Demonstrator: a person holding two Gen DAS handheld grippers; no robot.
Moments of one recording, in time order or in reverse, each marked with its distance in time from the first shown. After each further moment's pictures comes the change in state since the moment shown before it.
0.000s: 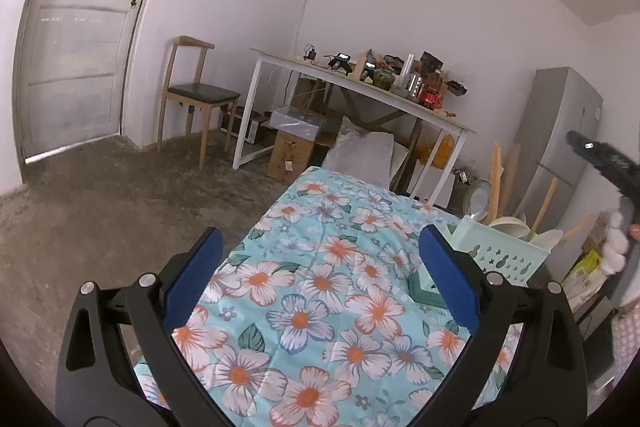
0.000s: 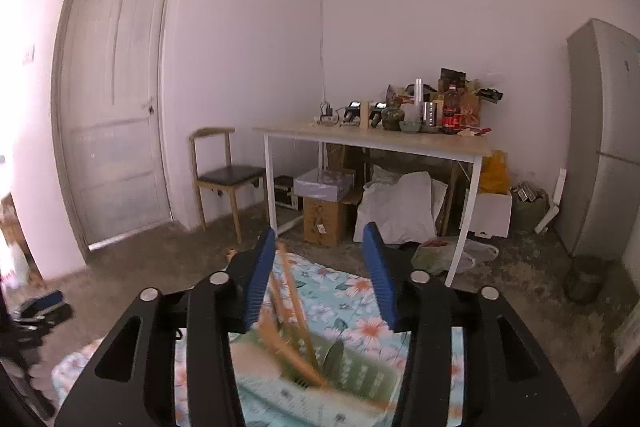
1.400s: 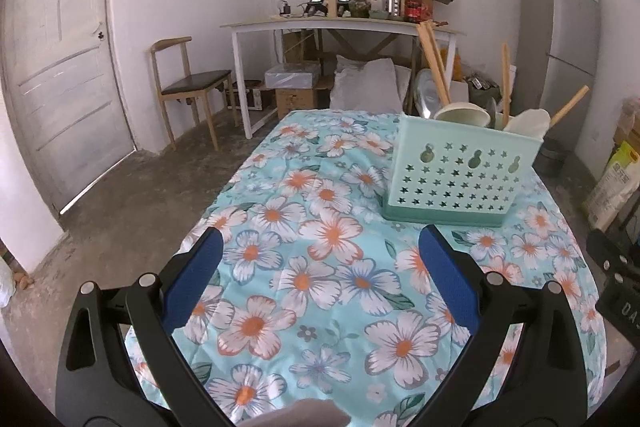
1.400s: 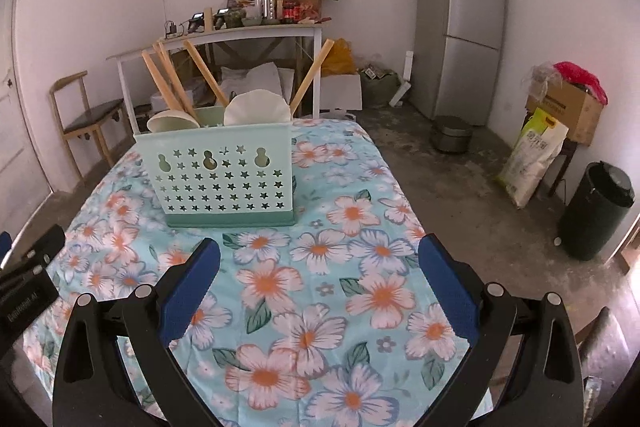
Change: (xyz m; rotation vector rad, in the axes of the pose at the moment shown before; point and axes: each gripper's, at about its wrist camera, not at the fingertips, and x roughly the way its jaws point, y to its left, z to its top) left arm -0.008 -0.111 -0.034 0.282 0.211 0.137; right arm -0.091 0.056 -0.143 0.222 0.334 -0.598
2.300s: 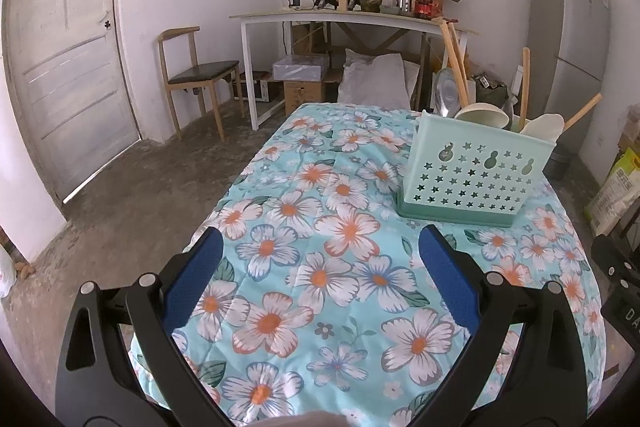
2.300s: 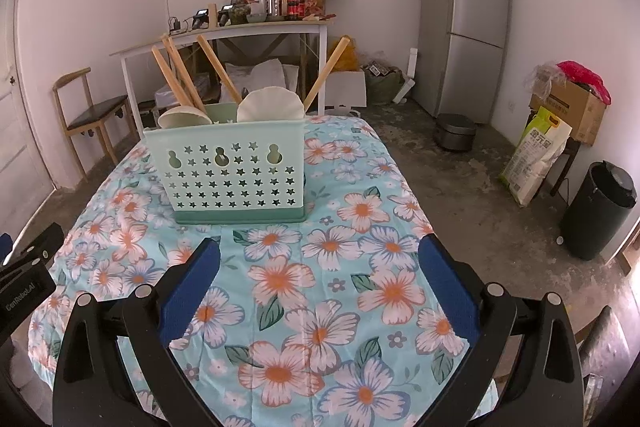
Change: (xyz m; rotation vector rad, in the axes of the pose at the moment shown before) left arm 0.002 0.015 0.003 -0.020 0.029 0.008; right arm -0.001 0.011 0.001 -0.004 0.014 0.015
